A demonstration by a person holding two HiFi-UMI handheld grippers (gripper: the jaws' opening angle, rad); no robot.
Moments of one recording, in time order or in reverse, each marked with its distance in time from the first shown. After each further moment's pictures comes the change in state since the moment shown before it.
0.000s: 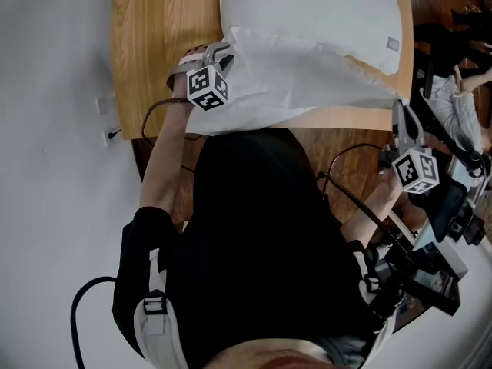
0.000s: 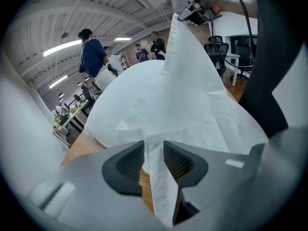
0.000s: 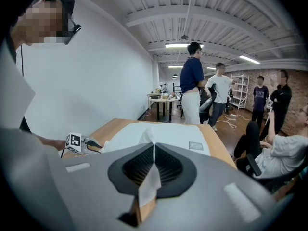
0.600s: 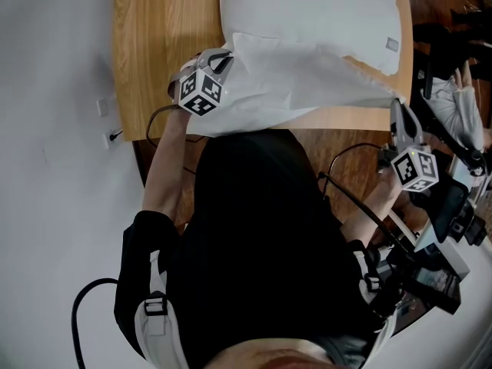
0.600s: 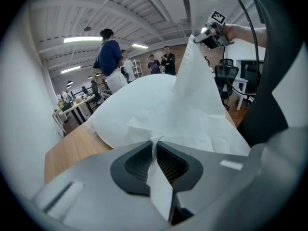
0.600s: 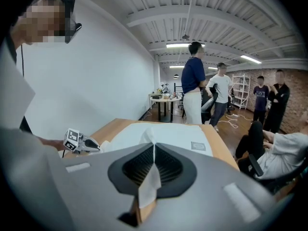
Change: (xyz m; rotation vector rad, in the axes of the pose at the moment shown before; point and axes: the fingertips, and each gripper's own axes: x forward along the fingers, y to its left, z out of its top) left arm -0.022 0.004 0.010 -0.217 -0.119 -0.008; right arm 0.005 0.006 0.001 -0.004 -0.002 0.027
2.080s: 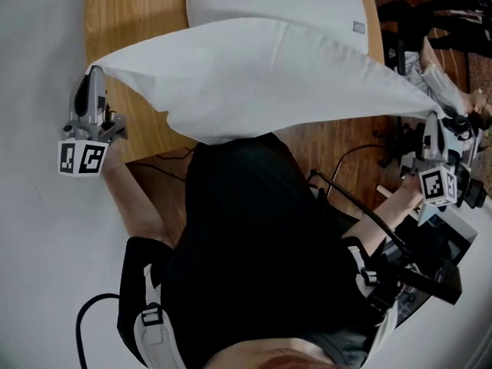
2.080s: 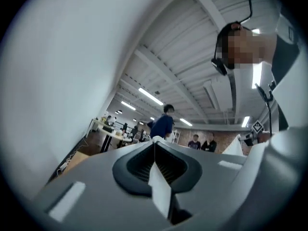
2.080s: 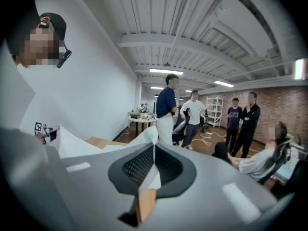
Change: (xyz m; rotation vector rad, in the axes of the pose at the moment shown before) left arm -0.242 0.172 0.042 -0.660 -0.819 0.322; right arm -0.122 -0.091 0.073 0.003 -0.218 -0.253
